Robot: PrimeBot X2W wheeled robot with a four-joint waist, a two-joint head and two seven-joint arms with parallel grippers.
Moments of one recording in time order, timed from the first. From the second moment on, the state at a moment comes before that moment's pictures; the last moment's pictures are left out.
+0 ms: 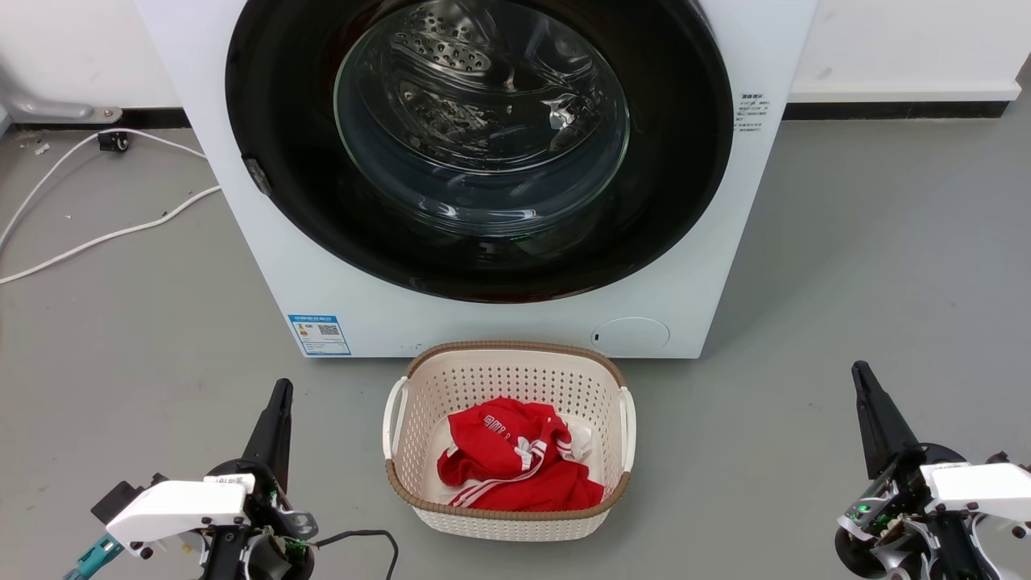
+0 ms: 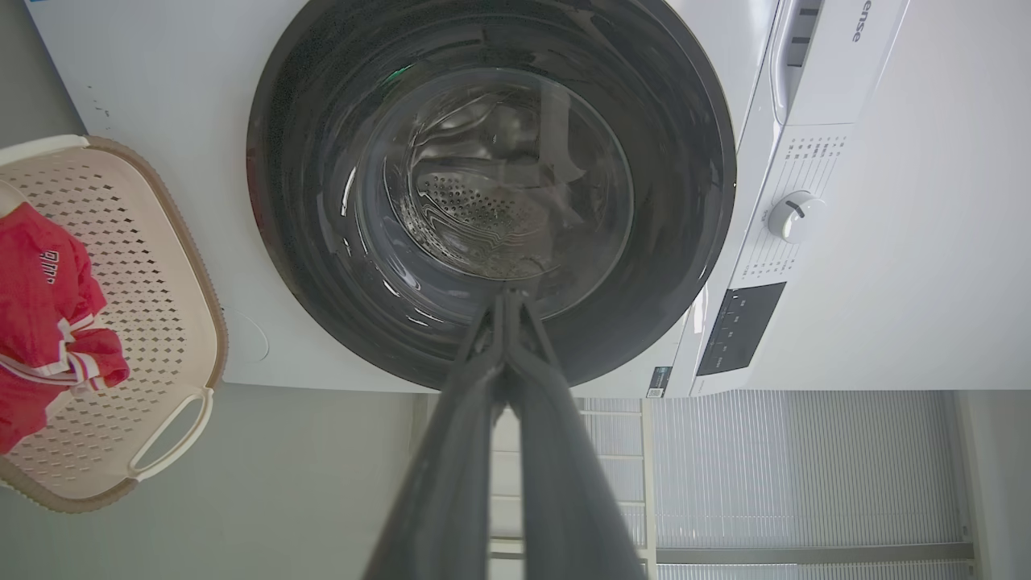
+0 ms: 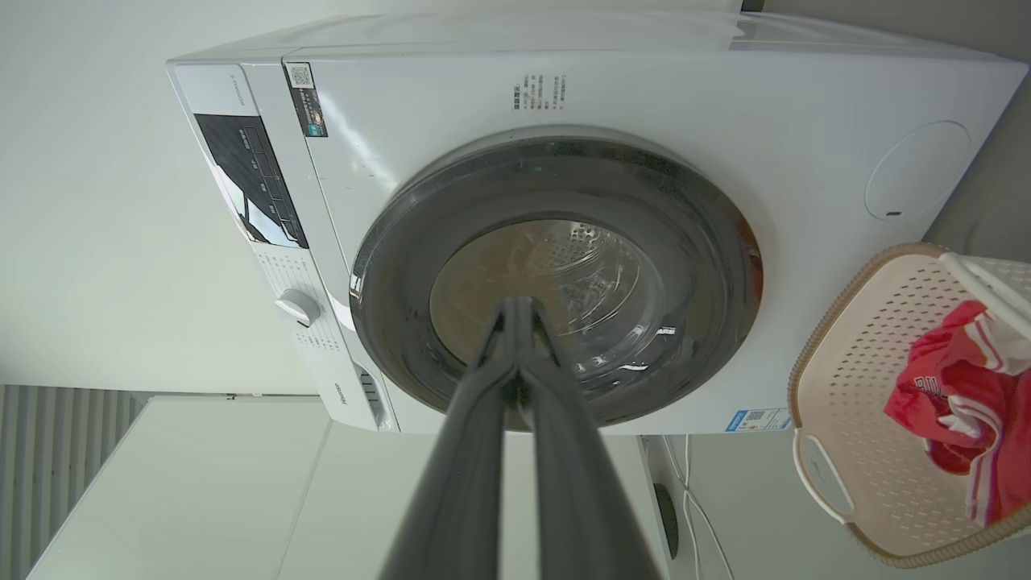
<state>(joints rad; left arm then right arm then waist) -0.11 0.06 0.10 0.24 -1.62 -0.13 0.10 -0.10 -0.08 -0.07 0.24 1.64 0.13 0.08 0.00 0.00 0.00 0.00</state>
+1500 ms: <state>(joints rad) -0.08 0.05 0.05 0.15 -1.05 -0.13 -0.05 -0.02 -0.07 -0.03 0.10 0.98 0.13 -0.06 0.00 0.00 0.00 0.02</state>
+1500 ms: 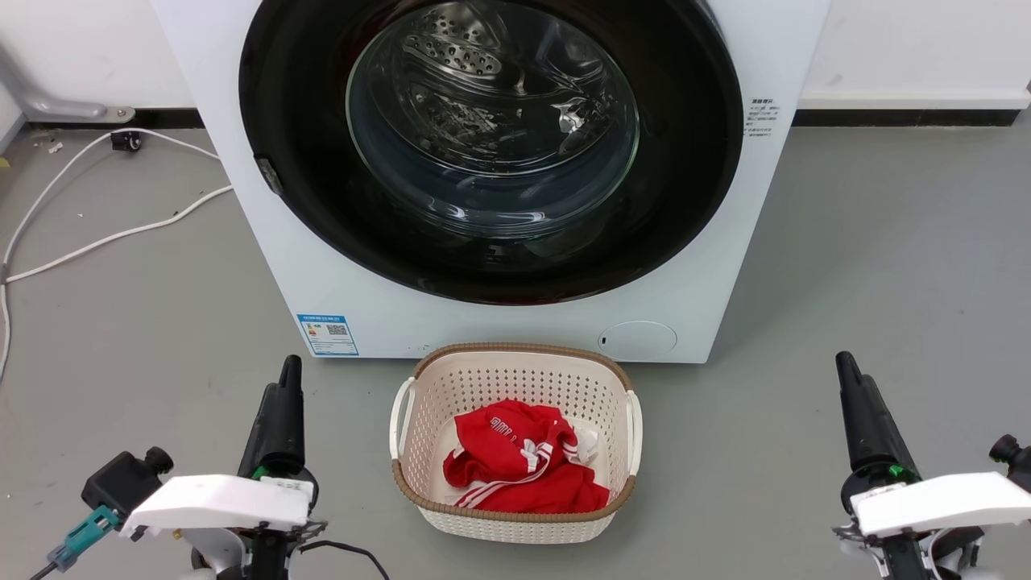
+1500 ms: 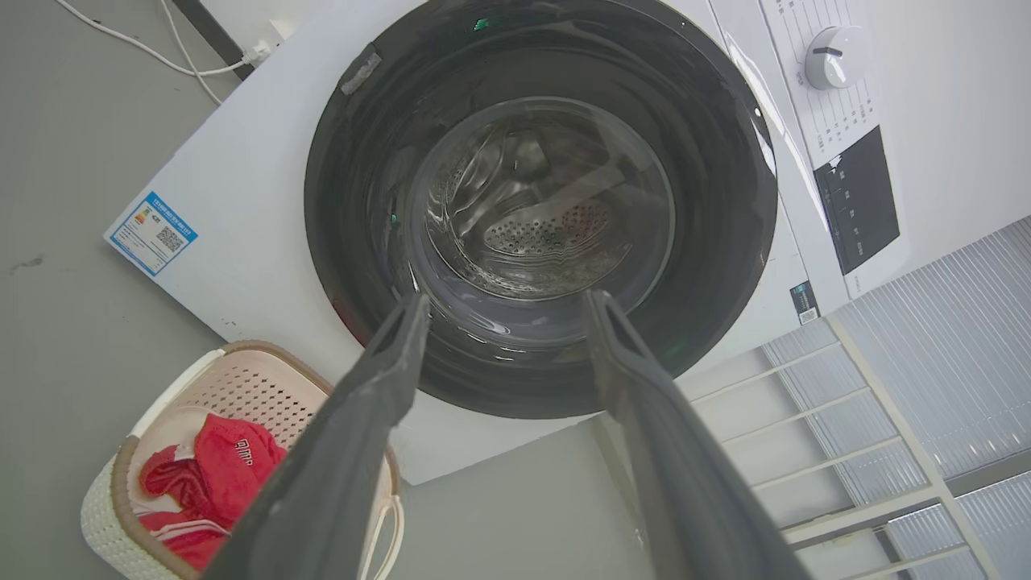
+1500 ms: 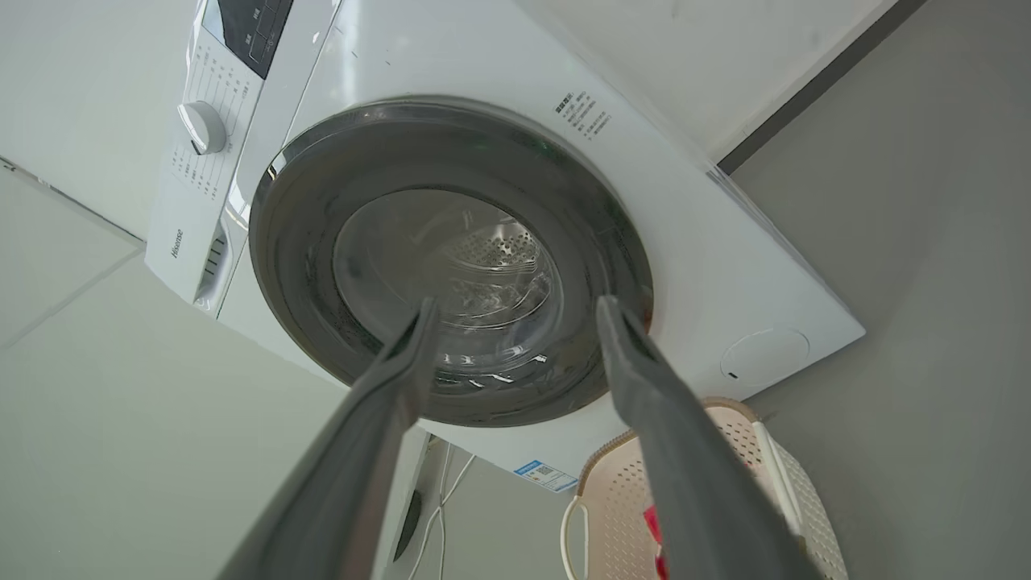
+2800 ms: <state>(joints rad) -0.08 0.06 0.01 0.14 -0.47 -0.11 -0.16 0.02 -0.06 -0.03 0.03 0.41 0.13 -0.07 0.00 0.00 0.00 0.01</state>
